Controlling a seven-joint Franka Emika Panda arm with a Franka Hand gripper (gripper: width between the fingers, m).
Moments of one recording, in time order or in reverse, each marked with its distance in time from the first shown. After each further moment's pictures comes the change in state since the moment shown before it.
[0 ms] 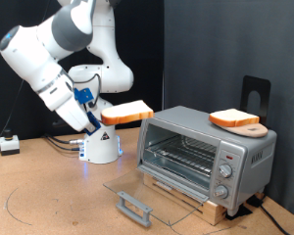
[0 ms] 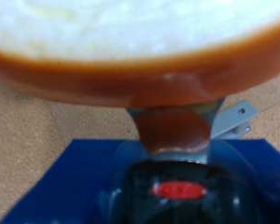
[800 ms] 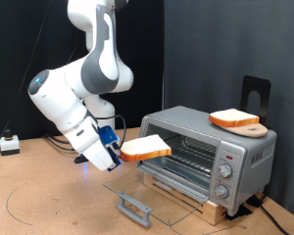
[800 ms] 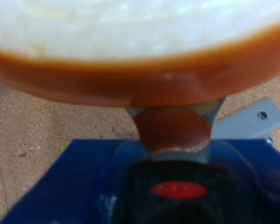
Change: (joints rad) arm 0.047 0.163 0.098 -0.065 0.117 0.208 -0.088
